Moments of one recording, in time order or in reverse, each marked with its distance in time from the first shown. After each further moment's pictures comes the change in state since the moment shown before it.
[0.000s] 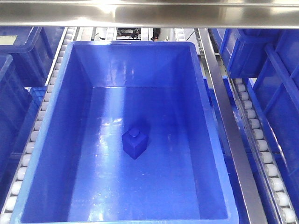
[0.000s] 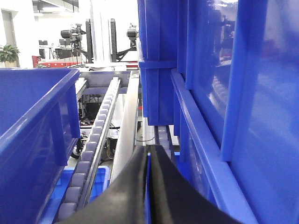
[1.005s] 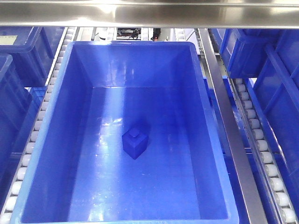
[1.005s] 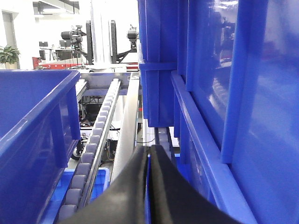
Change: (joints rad) left arm 0.000 0.000 0.000 0.000 0.000 0.000; right arm 0.000 0.000 0.000 -0.004 -0.005 0.008
